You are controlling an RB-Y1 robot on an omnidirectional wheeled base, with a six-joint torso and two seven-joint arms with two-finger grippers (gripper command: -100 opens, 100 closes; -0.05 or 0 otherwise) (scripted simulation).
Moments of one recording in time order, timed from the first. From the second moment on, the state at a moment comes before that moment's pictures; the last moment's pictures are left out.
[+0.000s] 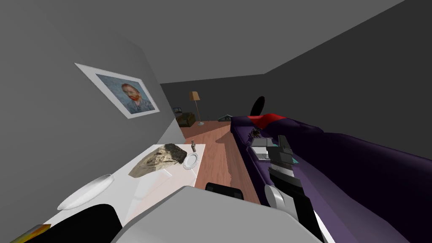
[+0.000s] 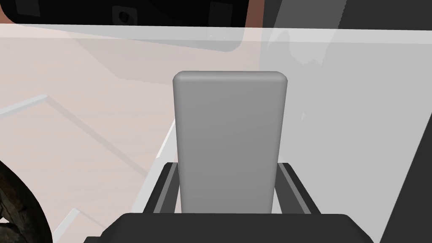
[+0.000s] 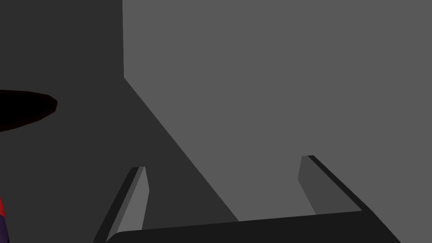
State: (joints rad) left arm 1.02 0.70 -0.71 -1.07 0.53 -0.23 0.21; right arm 0.50 0.04 -0.03 -2.21 -0.06 -0.49 0.09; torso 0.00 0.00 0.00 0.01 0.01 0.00
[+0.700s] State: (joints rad) left arm 0.94 0.92 -0.75 -1.23 0.47 -0.11 0.37; right arm 0.50 0.04 -0.03 -2.21 -0.06 -0.49 0.09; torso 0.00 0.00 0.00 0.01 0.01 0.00
